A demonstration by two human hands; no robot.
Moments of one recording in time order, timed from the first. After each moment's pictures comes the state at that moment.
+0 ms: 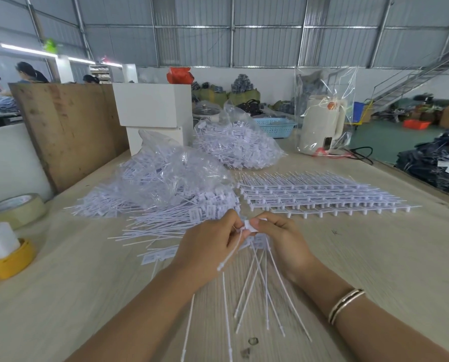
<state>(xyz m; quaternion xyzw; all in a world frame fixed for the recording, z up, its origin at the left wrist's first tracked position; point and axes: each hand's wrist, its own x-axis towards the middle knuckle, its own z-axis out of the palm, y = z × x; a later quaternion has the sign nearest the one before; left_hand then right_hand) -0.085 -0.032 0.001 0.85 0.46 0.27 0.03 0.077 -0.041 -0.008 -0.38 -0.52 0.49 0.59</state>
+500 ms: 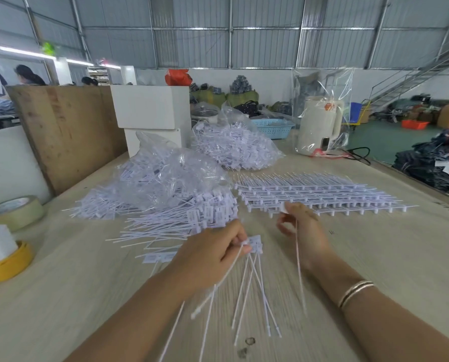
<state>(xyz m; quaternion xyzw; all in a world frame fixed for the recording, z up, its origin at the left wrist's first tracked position) -0.090 -0.041 0.001 0.89 0.37 0.26 0.08 0.113 -0.031 -0.006 -0.48 -0.36 0.44 0.67</state>
